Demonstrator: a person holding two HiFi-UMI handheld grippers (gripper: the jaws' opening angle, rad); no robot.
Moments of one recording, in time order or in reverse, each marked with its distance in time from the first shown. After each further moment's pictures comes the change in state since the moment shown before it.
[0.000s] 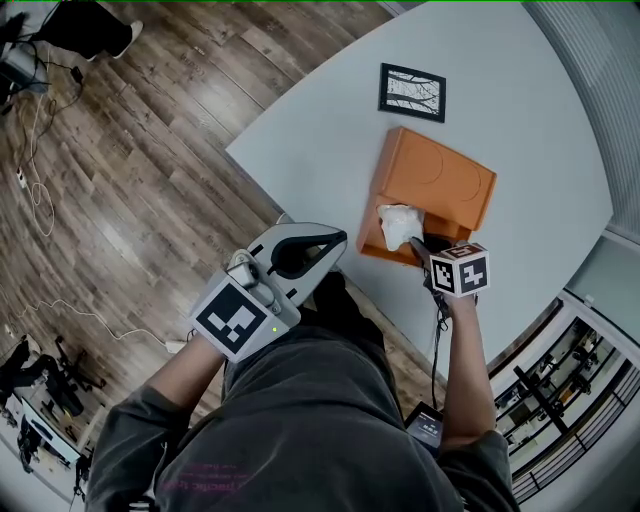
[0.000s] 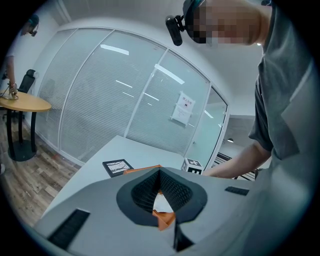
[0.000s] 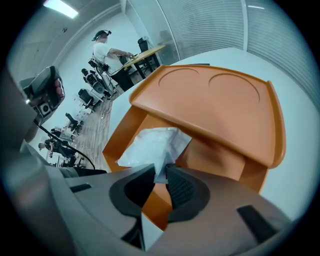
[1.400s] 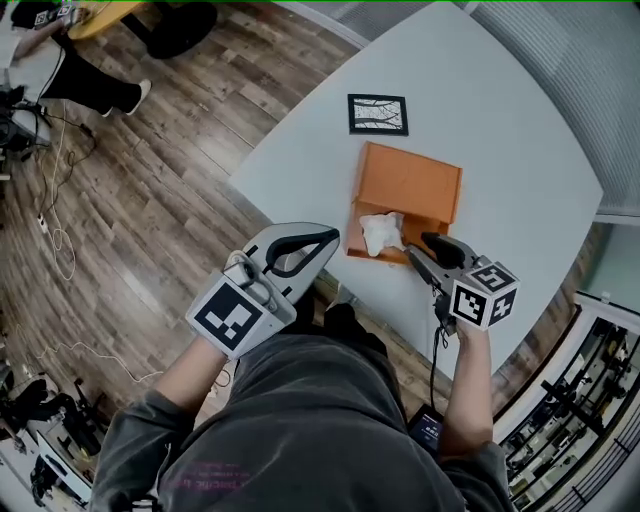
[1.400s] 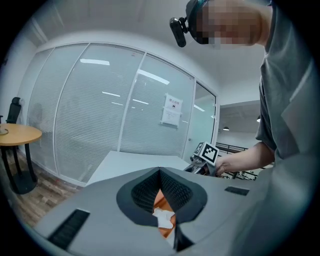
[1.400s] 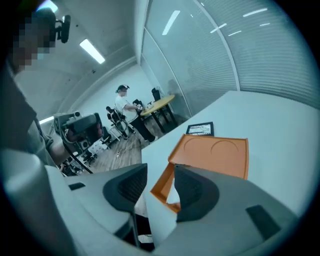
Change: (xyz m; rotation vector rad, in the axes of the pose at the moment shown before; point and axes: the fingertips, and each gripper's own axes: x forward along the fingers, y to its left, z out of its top) left arm 0.003 -0.058 0.055 0.198 -0.037 -0.005; right arm -0.145 0.057 0.049 0.002 -0.525 0.168
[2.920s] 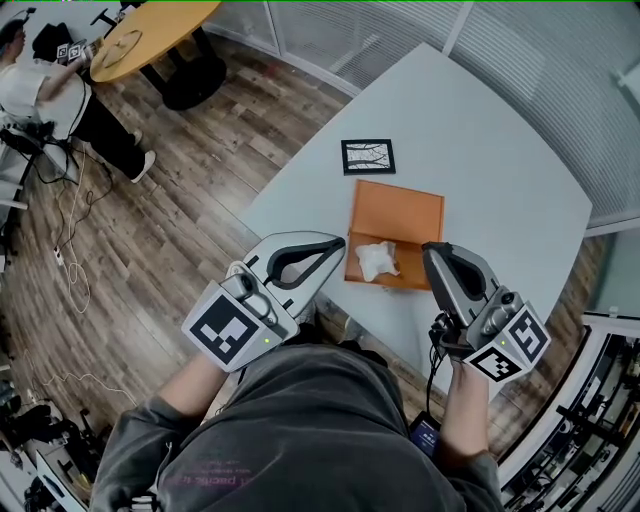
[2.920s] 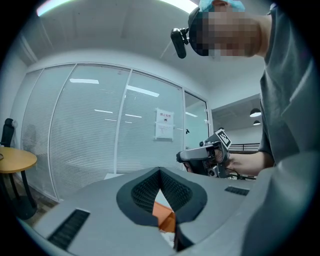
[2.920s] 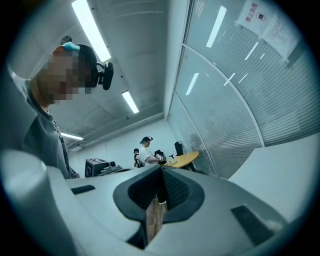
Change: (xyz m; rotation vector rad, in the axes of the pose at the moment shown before) left arm -0.013 -0.044 0.105 0.133 -0.160 -0.014; right arm -0.145 0.131 0.148 -0.161 -0.657 0.210
